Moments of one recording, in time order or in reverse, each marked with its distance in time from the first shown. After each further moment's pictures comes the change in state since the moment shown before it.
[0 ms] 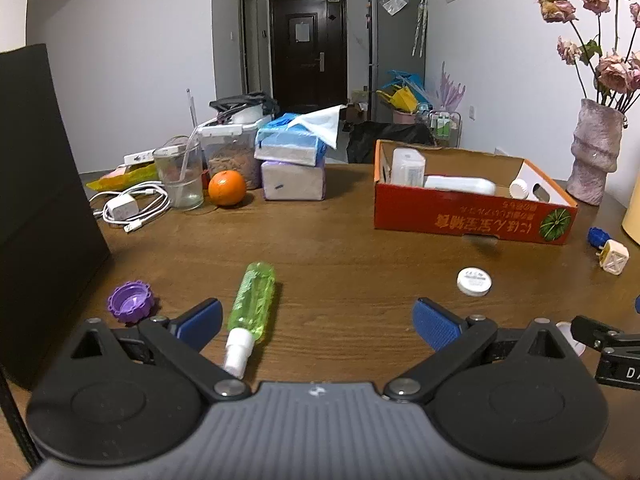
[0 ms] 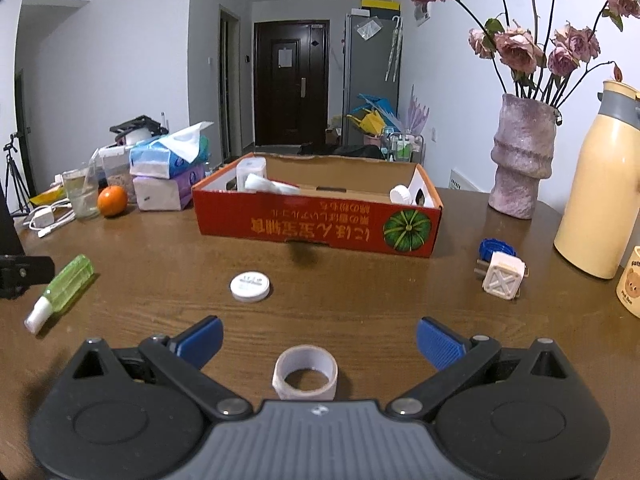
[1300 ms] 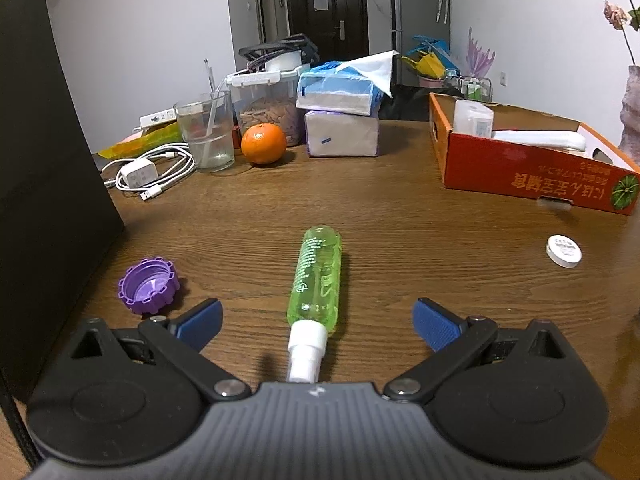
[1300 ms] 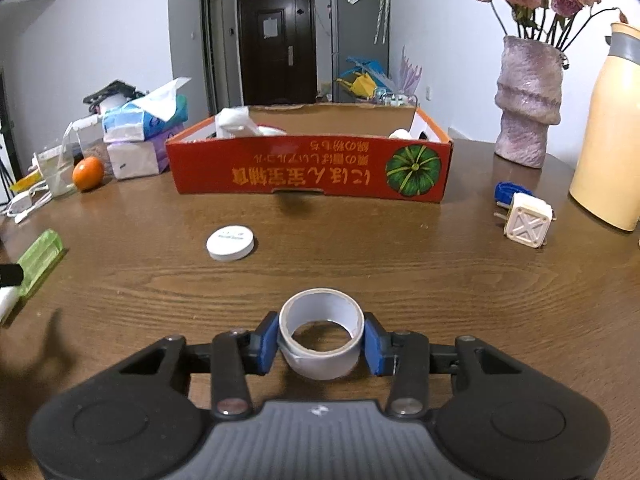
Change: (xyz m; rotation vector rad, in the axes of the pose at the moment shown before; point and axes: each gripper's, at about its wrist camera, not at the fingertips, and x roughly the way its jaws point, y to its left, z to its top) left arm 0.072 0.045 -0.010 0.009 0.095 0.069; right arm 0.053 -0.005 -0.022 0.062 0.089 -0.005
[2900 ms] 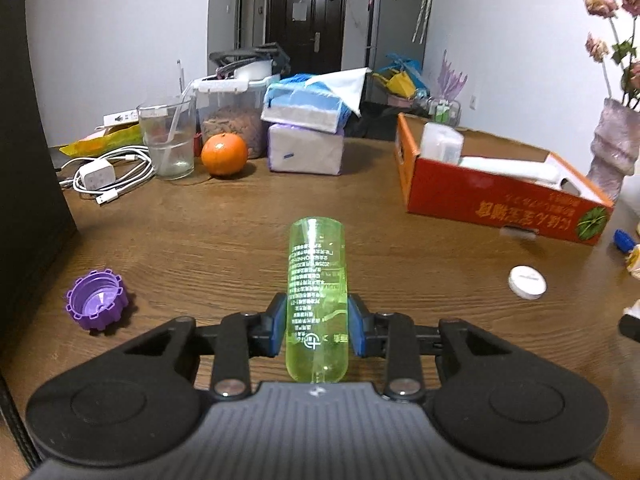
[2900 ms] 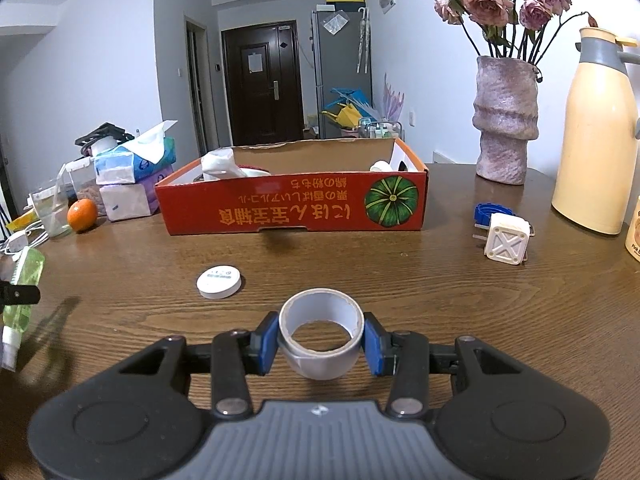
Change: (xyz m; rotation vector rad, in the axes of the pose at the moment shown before) left arm 0.004 -0.005 0.008 -0.055 -0.047 -0.146; right arm -0.011 -0.009 0.001 0.055 -0.102 -0.014
